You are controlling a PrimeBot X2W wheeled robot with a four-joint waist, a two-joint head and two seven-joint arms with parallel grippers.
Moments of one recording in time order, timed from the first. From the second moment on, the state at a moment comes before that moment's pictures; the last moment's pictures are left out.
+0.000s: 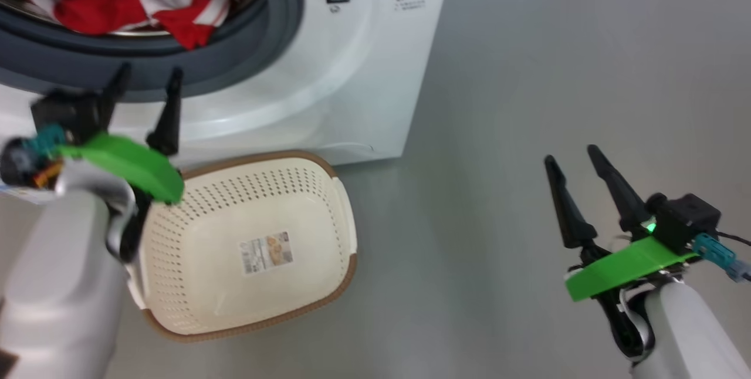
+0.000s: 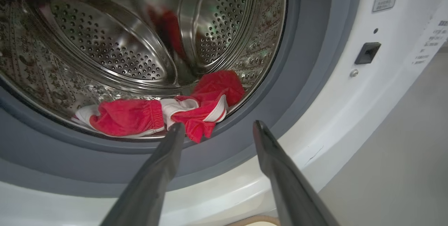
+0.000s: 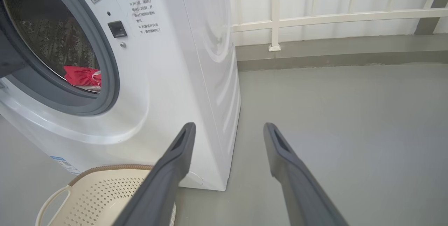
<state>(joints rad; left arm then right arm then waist) -0.77 0.23 -0.30 0.65 -0.39 -0.13 -0.15 -0.31 -0.19 0.11 0.23 0.34 0.13 -0.25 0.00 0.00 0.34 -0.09</state>
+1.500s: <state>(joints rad) -1.35 0.38 -0.60 1.24 -0.44 -0.13 -0.09 -0.45 -0.09 0.21 0.24 0.34 0.13 -0.25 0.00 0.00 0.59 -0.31</state>
